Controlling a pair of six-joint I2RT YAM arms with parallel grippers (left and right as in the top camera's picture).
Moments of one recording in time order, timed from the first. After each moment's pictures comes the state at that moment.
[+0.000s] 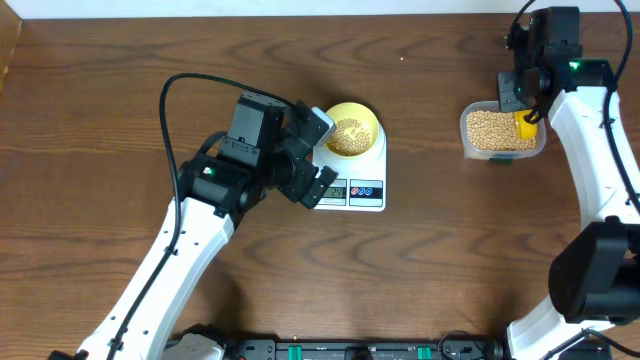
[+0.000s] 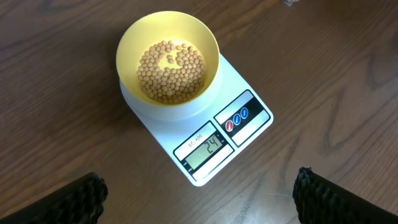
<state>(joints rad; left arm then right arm) -0.39 1.34 1.17 -0.76 0.28 0.26 -0.02 1.82 1.61 -0.84 0.17 -0.12</state>
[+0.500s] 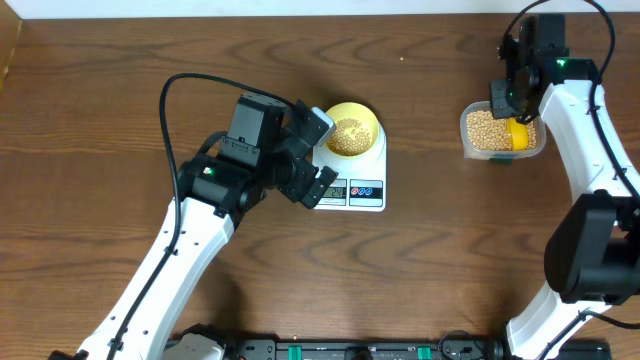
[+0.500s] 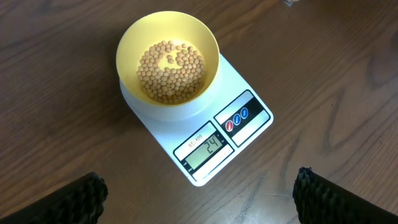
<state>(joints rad) -0.39 1.34 1.17 -0.76 0.28 0.26 -0.02 1.91 1.61 -0.84 0.12 -0.10</state>
